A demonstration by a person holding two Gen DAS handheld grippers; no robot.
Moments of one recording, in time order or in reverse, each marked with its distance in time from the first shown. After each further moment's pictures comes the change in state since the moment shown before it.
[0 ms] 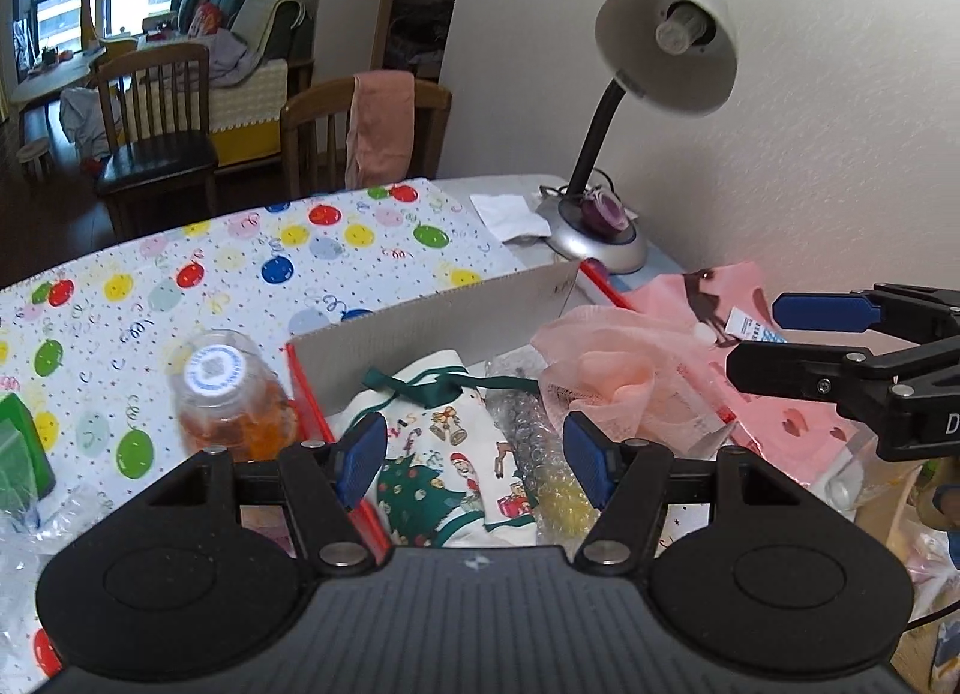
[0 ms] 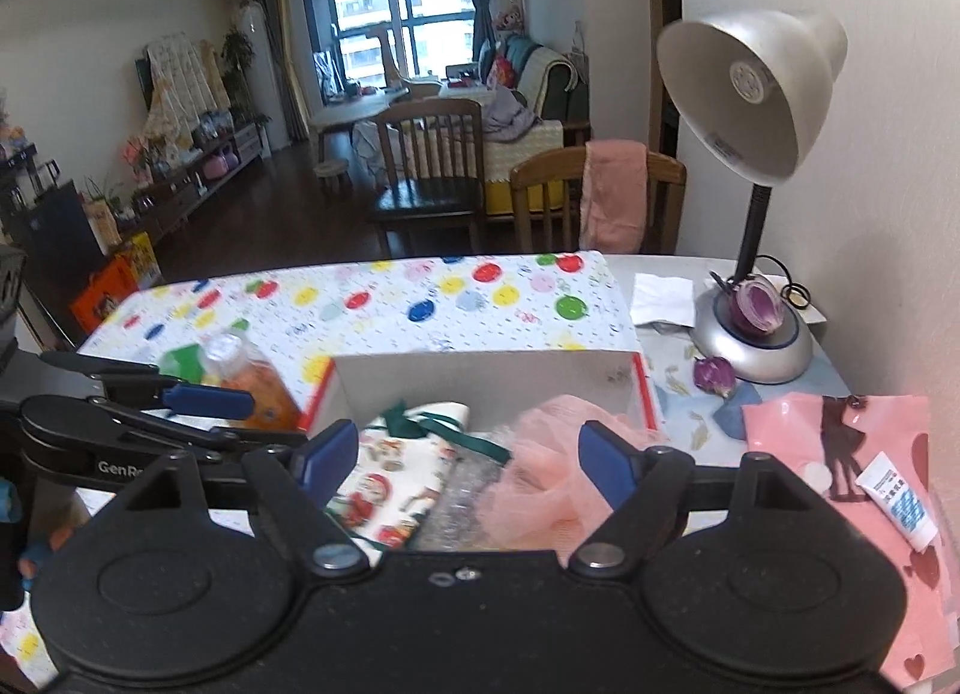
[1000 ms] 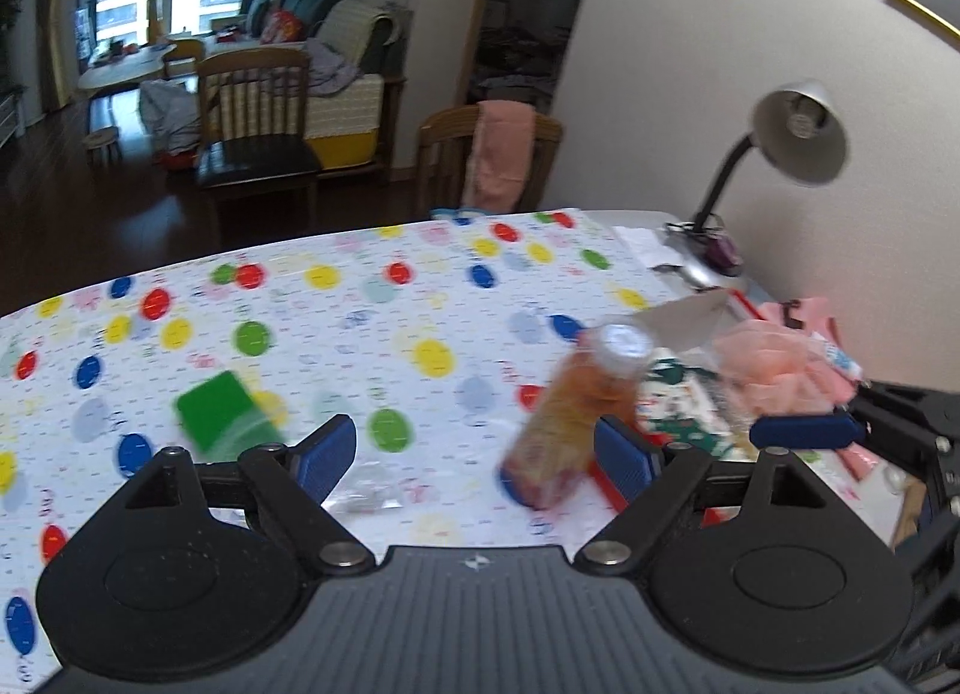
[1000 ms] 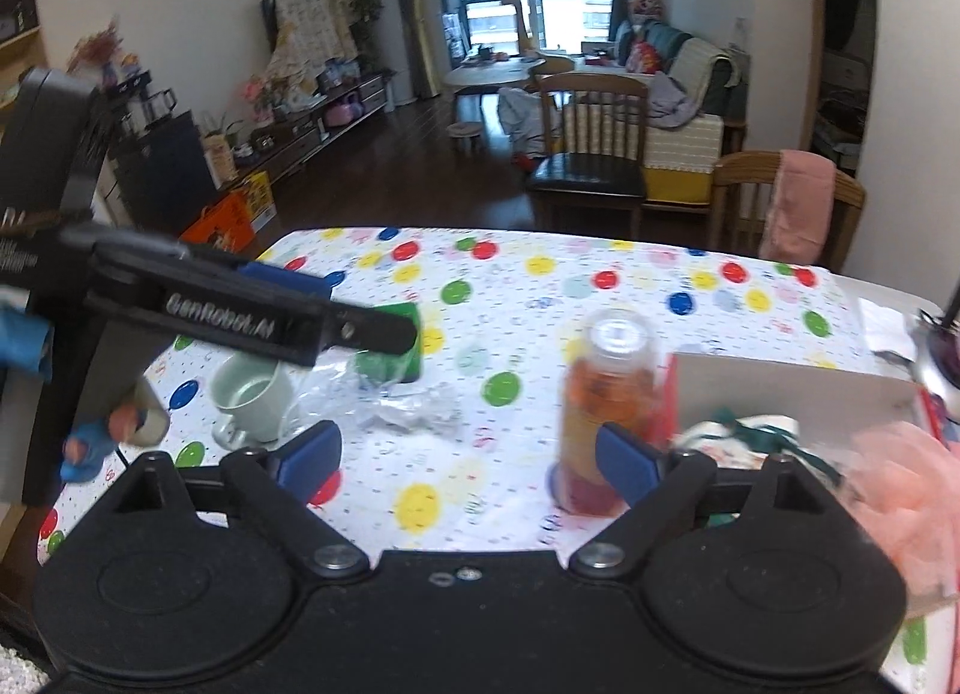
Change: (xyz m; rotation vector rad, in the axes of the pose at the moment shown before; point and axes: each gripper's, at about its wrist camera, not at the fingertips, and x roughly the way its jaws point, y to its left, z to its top) left arm -0.105 0.188 -0.024 -0.065 -0.045 0.074; right arm 0.053 0.229 -0.005 -0.151 0.073 0.180
